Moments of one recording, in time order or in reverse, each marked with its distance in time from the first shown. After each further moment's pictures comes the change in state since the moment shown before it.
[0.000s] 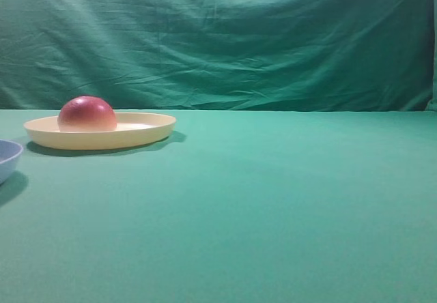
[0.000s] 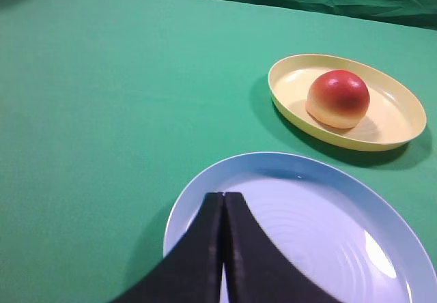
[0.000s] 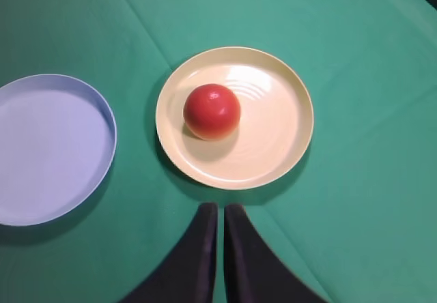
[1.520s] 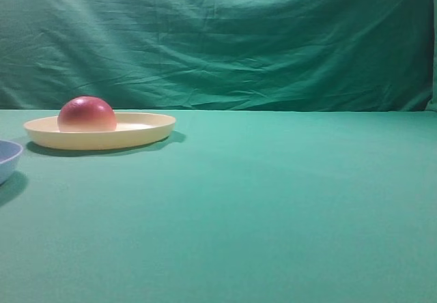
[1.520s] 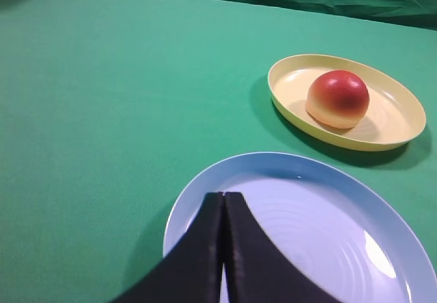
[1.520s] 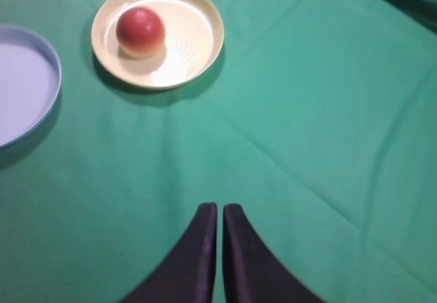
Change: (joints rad) left arm 0.000 0.000 0.000 0.000 0.000 0.000; right arm -0.208 -0.671 0.660 -0.290 -0.255 0.270
